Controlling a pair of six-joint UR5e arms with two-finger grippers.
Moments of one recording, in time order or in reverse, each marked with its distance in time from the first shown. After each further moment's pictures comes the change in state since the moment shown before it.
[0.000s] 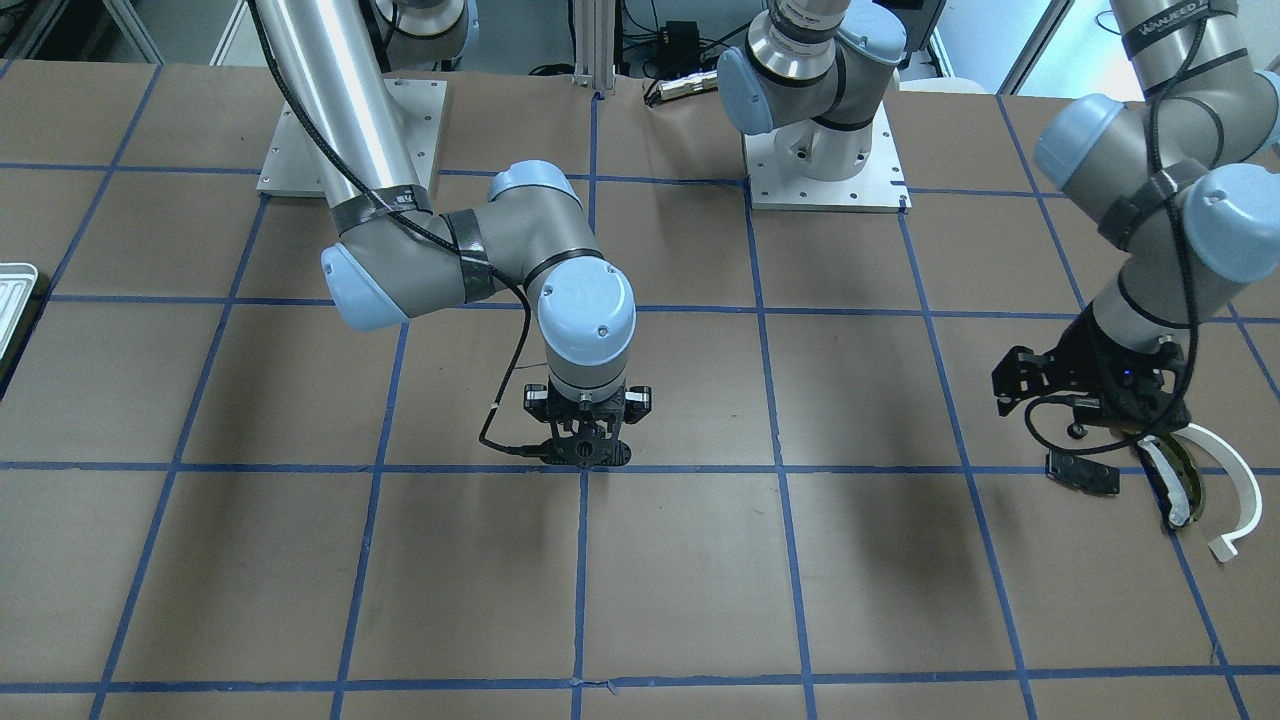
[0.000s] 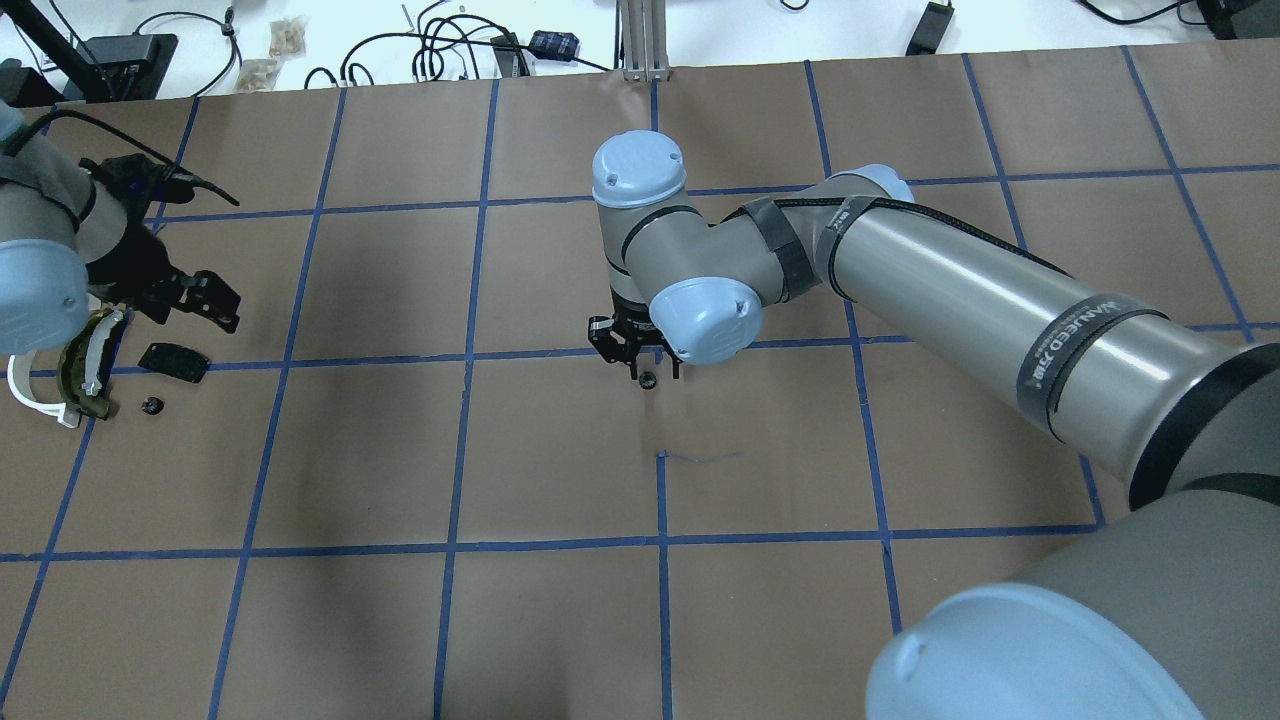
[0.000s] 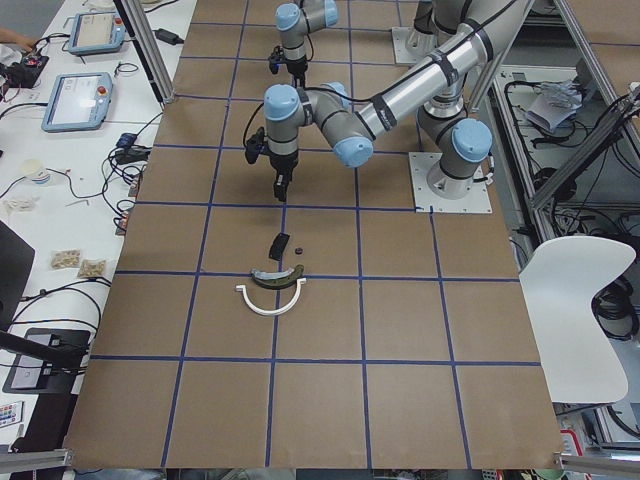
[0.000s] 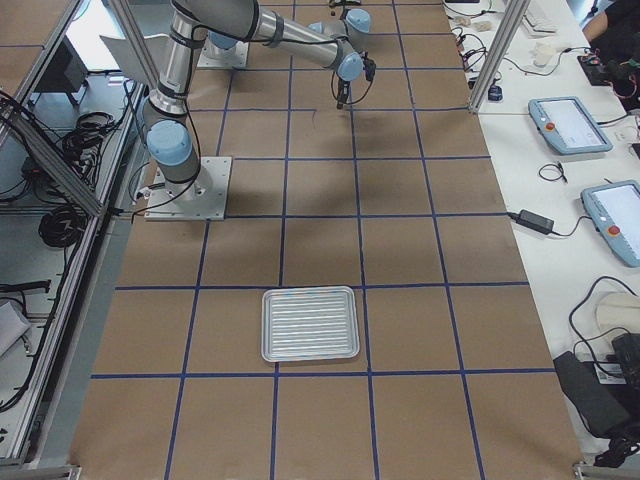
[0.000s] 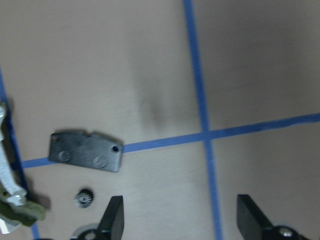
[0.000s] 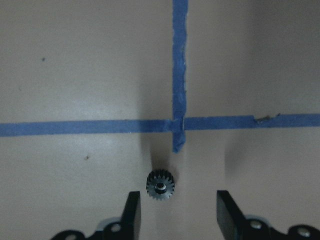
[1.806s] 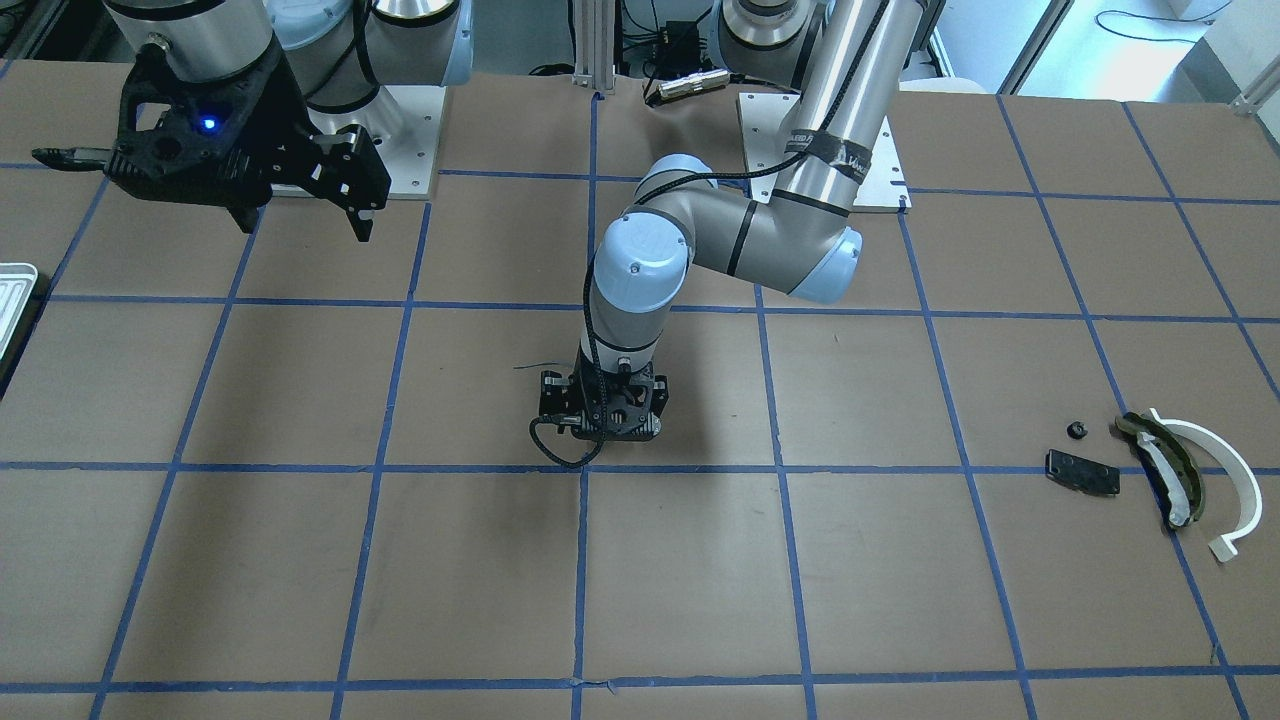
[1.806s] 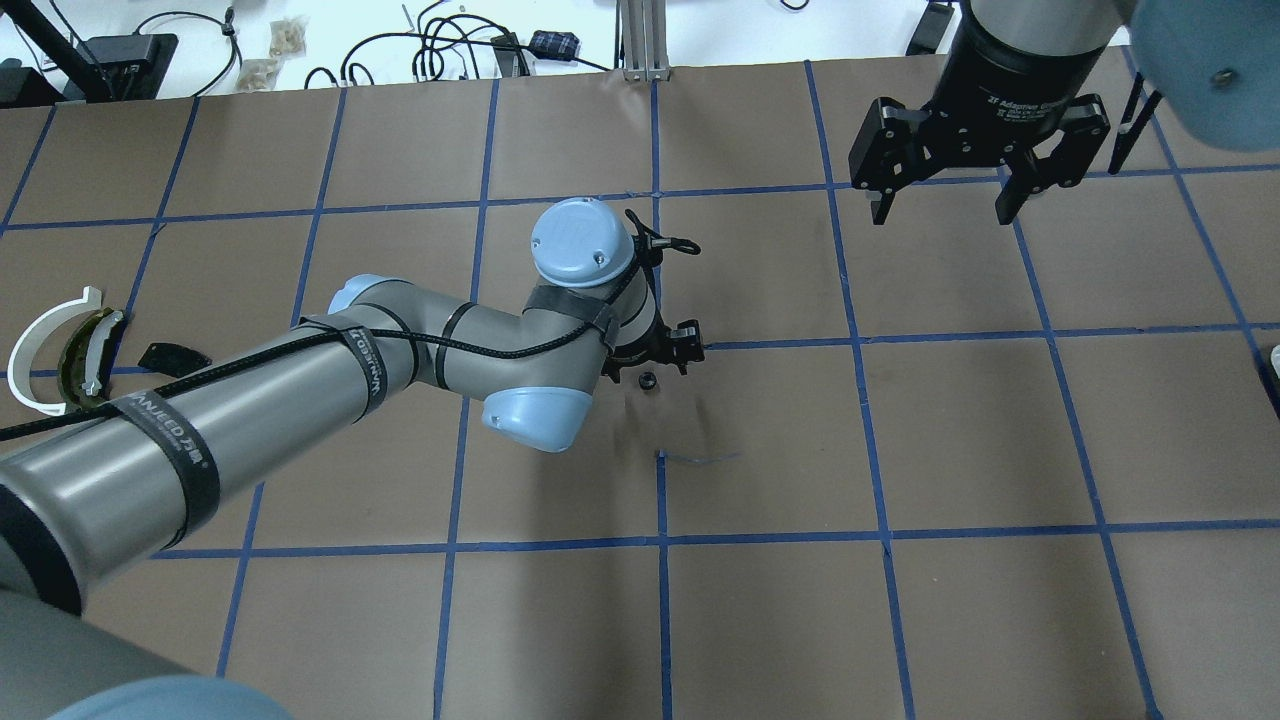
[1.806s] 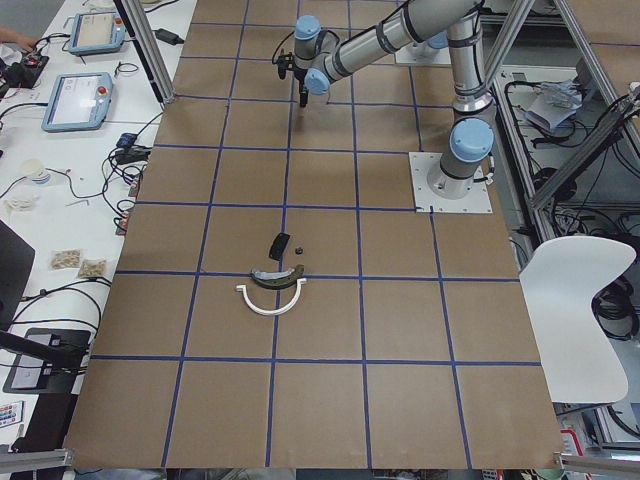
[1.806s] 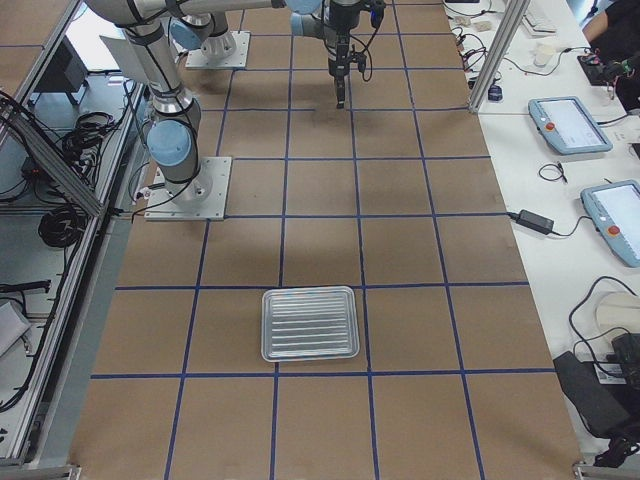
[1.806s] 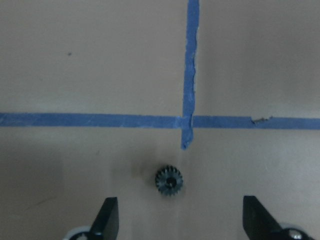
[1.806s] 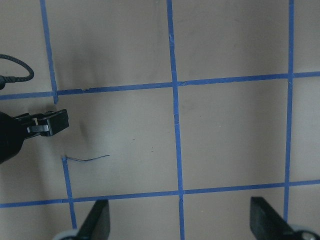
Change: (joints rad) left arm -0.752 -0.294 0.007 0.343 -0.141 -0.941; right arm -0.354 -0.521 -0.114 0.554 -0.047 -0.311
